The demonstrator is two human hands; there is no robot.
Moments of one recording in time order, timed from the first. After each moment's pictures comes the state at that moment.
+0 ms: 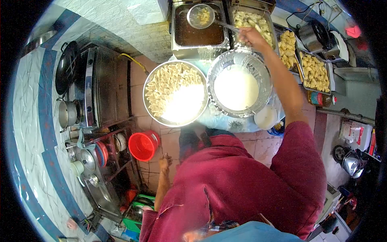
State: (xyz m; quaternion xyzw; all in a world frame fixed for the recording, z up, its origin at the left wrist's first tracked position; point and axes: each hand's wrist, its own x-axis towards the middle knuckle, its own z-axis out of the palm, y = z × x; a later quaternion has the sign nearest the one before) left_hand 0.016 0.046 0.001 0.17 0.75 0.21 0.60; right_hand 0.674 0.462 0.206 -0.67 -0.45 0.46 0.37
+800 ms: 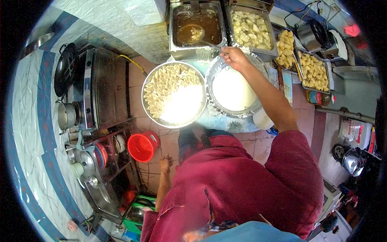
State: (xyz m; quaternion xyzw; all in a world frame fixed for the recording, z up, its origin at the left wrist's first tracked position) left_hand 0.041 0.058 0.031 0.16 0.76 0.19 0.60; right_hand 0.569 0.405 0.195 -0.56 -0.15 0.65 0.49
